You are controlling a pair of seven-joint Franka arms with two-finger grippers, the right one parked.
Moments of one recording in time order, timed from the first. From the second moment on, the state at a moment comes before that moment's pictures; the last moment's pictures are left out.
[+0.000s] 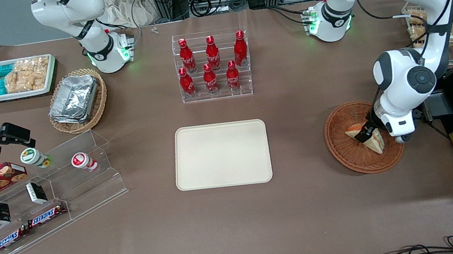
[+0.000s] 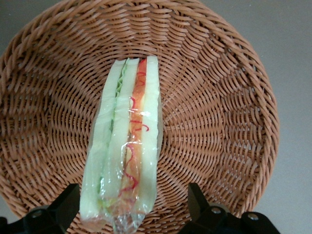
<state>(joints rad) -0.03 0.25 -0.02 -2.24 -0.01 2.53 -0.92</state>
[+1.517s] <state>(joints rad) -0.03 0.28 0.01 -2.24 0.00 2.56 -0.92</state>
